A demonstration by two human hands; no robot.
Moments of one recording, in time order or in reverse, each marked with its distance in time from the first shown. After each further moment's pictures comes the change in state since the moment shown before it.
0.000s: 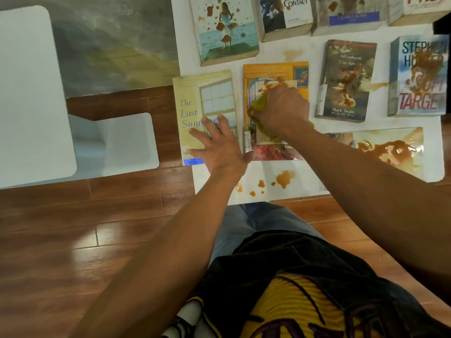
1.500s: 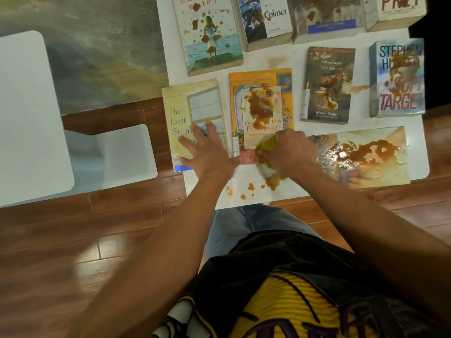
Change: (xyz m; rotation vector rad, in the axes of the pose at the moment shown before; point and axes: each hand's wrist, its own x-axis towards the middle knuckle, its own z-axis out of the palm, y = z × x) left_hand 0.001 -0.008 -0.007 -0.146 -0.010 -0.004; right_hand -0.064 0.048 0.017 0.000 -0.111 0.081
